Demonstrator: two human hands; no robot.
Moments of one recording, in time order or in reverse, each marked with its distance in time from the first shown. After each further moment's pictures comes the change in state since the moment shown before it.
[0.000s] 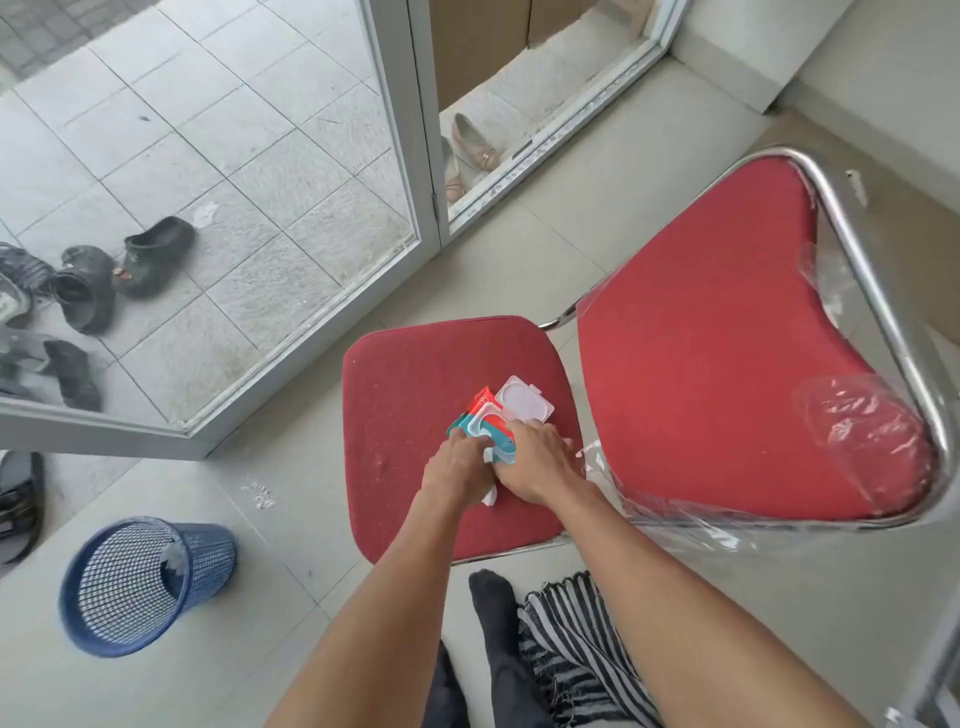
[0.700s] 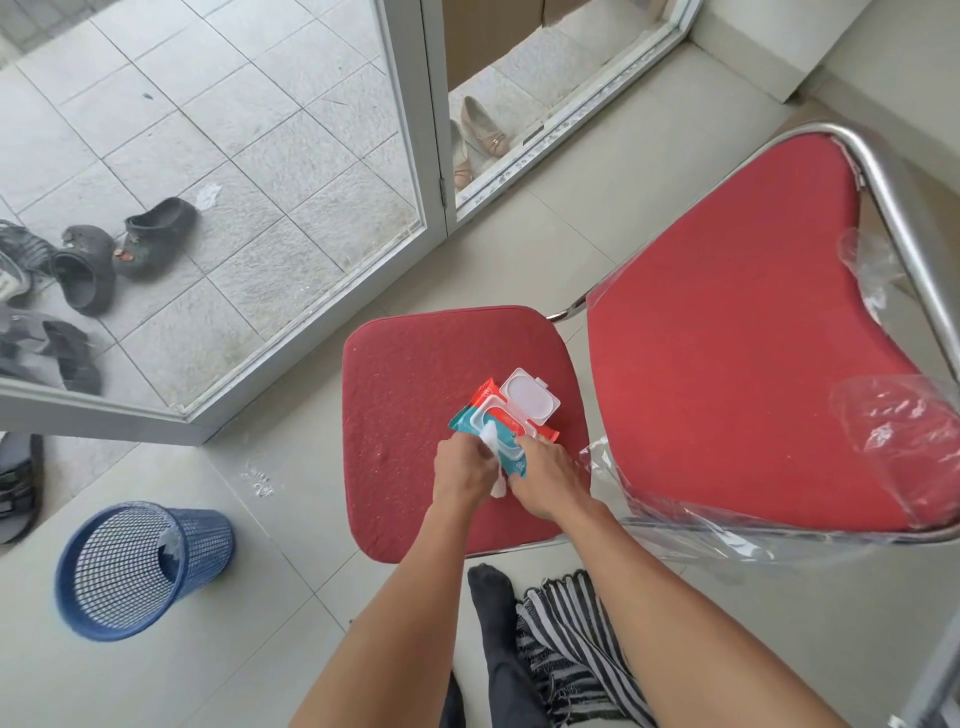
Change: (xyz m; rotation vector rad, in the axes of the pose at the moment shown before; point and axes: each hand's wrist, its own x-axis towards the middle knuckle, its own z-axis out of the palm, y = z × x) left_hand 0.011 -0.001 0.027 -0.336 0.244 -0.153; right_hand 0.000 0.022 0.027 0.103 -0.042 0.039
